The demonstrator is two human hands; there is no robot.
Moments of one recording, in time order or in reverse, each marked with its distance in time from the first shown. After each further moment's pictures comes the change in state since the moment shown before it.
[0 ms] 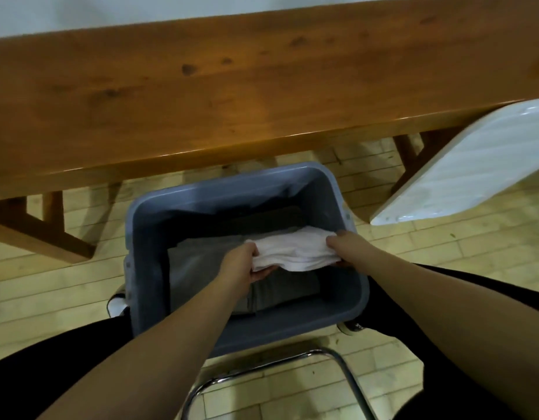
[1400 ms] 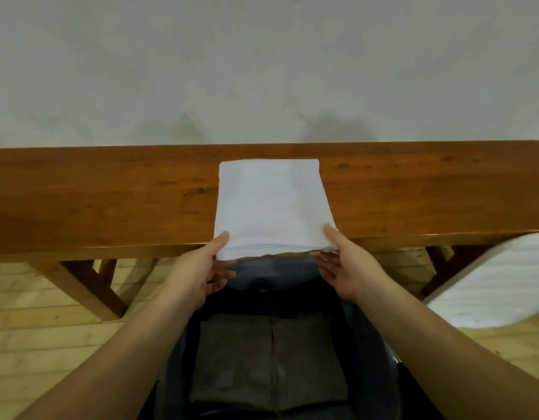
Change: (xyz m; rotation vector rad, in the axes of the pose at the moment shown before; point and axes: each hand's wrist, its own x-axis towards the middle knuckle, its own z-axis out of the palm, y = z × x) left_hand -0.100 0.164 -0.078 0.072 0.154 0.394; right_hand -0.123 -0.188 0.007 0.886 -0.125 -0.097
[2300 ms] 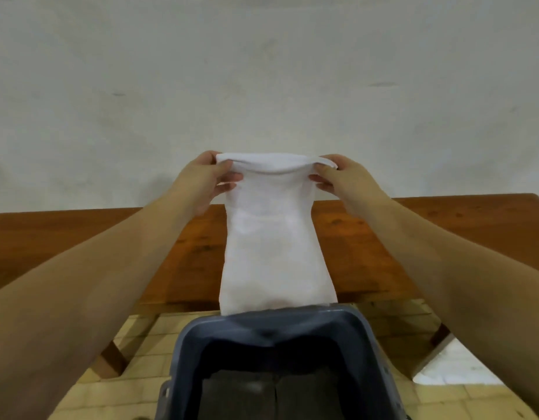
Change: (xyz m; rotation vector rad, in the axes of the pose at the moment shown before) left_hand 0.006 0.218 0.025 0.077 -0.240 0.696; right_hand -0.014 -0.188 0.064 -0.571 -0.281 -0.906
